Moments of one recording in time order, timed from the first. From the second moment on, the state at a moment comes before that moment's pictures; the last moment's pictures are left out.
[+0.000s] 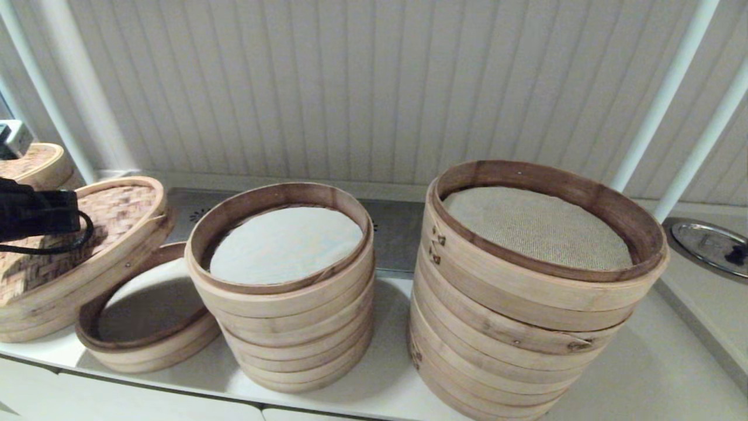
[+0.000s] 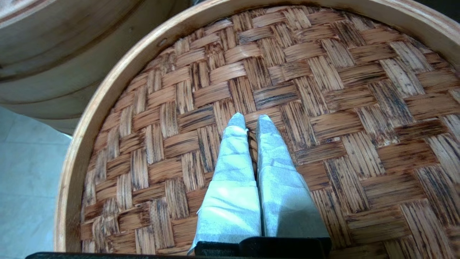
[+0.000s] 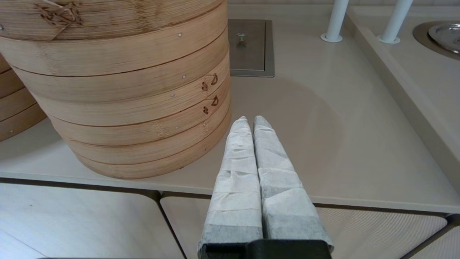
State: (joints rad) left arm 0.17 1.51 -1.07 0.00 0.20 0.04; right arm 0.01 0.01 0.00 0.00 -0.01 0.05
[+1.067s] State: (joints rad) left arm 0.10 1.69 -0.97 -0.19 0.22 0.04; right arm 0.01 0.01 0.00 0.00 -0.01 0.05
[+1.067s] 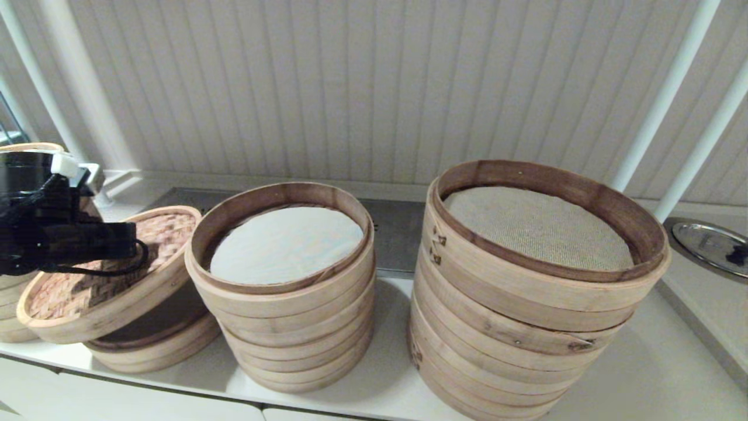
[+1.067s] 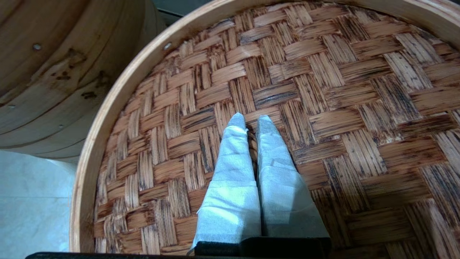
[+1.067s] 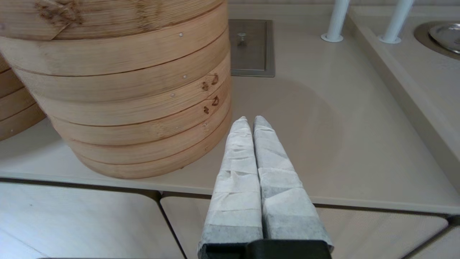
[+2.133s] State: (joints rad) left arm 0.10 1.73 -0.95 -0.25 0.22 0.05; right arm 0.01 0.01 0.00 0.00 -0.01 0.05
